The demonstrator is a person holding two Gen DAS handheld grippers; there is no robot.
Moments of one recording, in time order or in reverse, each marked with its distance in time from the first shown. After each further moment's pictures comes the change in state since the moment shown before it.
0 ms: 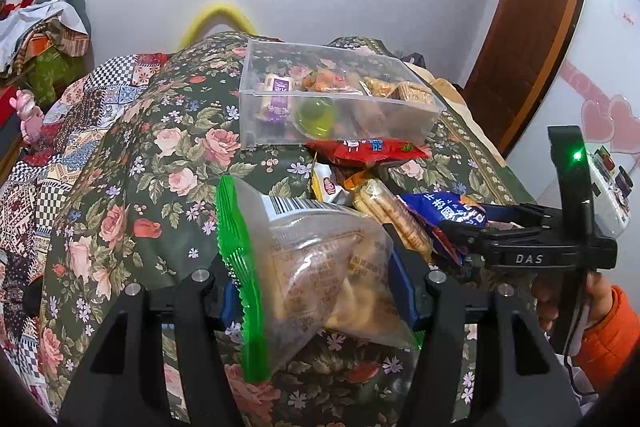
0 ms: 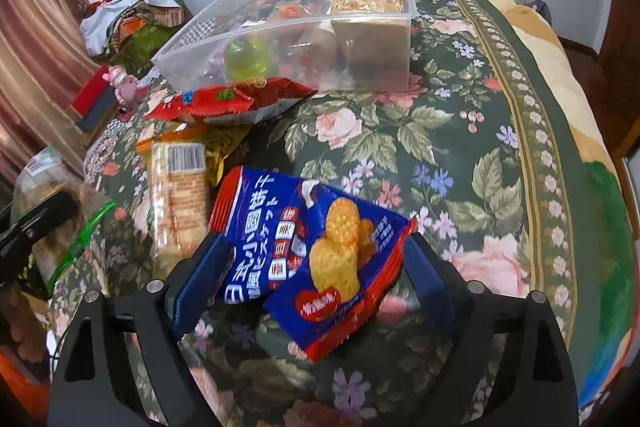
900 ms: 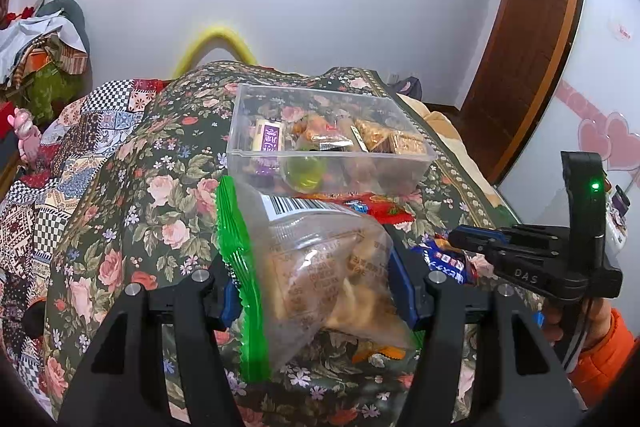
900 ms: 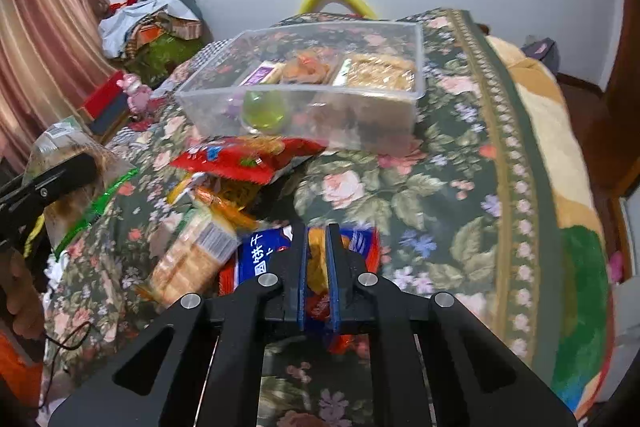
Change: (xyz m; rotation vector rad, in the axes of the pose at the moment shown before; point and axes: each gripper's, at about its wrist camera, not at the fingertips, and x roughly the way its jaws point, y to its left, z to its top) left arm -0.002 -0.008 0.040 -0.003 -0.081 -0.012; right arm -0.031 0.000 0.024 -0.075 -0.093 -0.003
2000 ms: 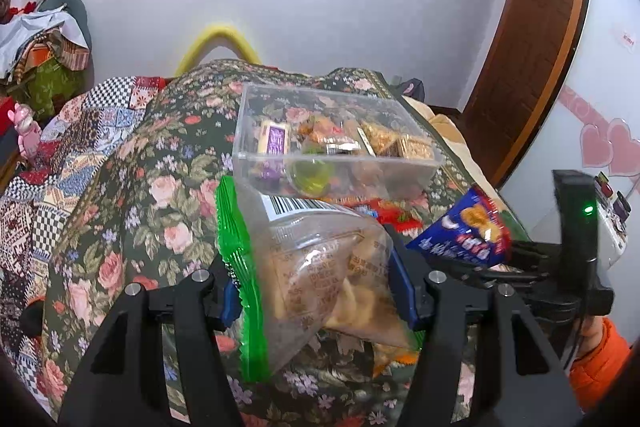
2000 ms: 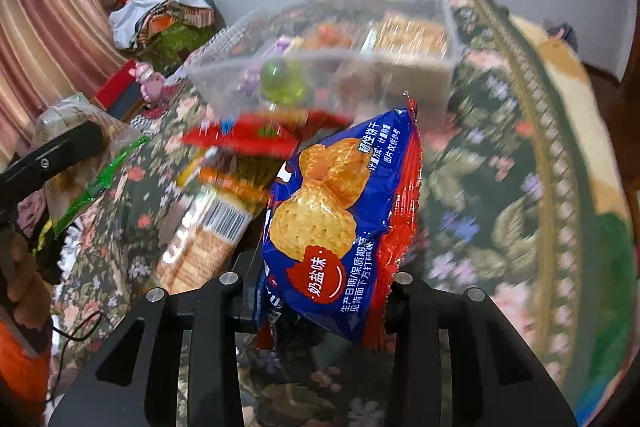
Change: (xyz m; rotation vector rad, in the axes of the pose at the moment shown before) left arm 0.006 0.008 0.007 -0.015 -0.007 0.006; right arm 0.020 0.013 -0.004 -0.005 0.033 0.063
